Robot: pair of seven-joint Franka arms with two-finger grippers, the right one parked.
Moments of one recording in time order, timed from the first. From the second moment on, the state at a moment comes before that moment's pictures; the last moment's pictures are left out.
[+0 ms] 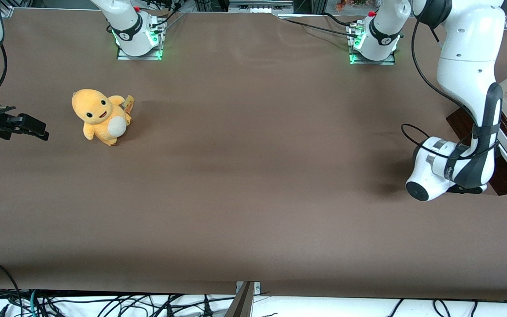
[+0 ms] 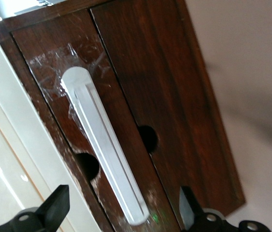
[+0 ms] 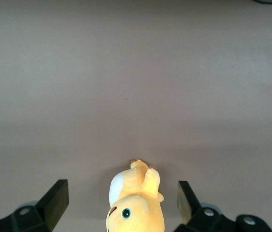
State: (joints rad) arm -0.03 0.79 0.06 -1.59 1.01 1.41 -0.49
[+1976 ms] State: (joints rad) arm -0.09 0.88 0.05 -1.58 1.19 1.38 -0.58
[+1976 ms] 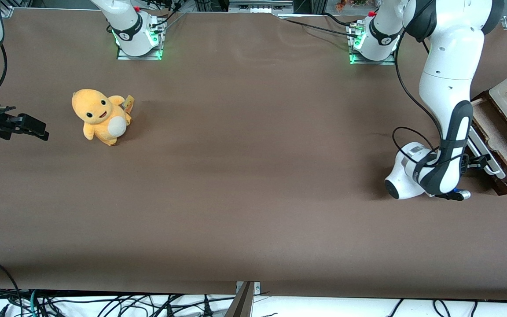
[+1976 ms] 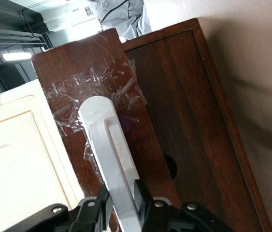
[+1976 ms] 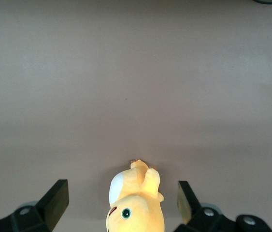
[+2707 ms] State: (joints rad) arm -0.13 0.88 0.04 -1.56 1.15 1.38 -0.57
